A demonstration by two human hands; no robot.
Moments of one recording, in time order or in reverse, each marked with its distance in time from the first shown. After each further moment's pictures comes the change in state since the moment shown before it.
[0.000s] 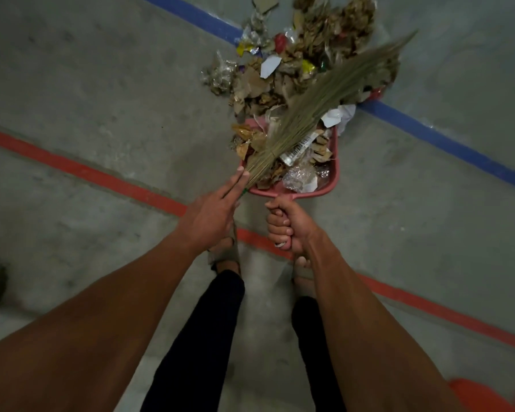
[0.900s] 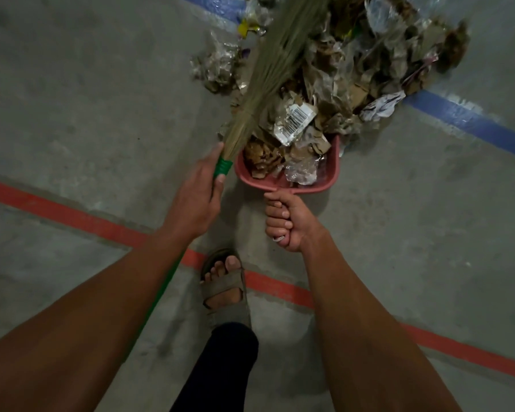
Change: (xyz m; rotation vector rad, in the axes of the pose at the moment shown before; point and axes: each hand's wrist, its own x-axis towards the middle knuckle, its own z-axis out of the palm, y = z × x) left_hand 0.135 -0.142 0.125 -0.388 0.312 -0.142; right_hand 0.212 -0.043 -0.096 0.092 -0.066 -0.044
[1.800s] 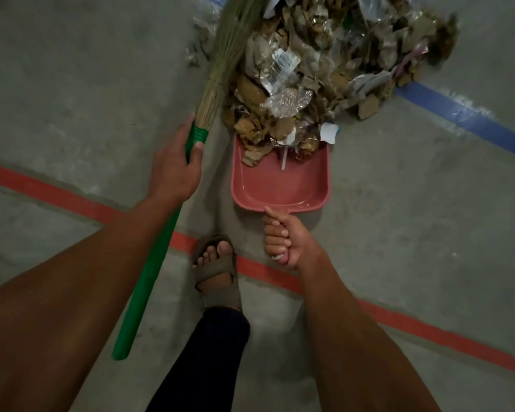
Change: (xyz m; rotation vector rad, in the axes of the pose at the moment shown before) left_hand 0.015 0.006 -0.021 -0.048 0.141 -0.211; right_hand -0.041 0.046 -0.033 0.078 -0.038 0.122
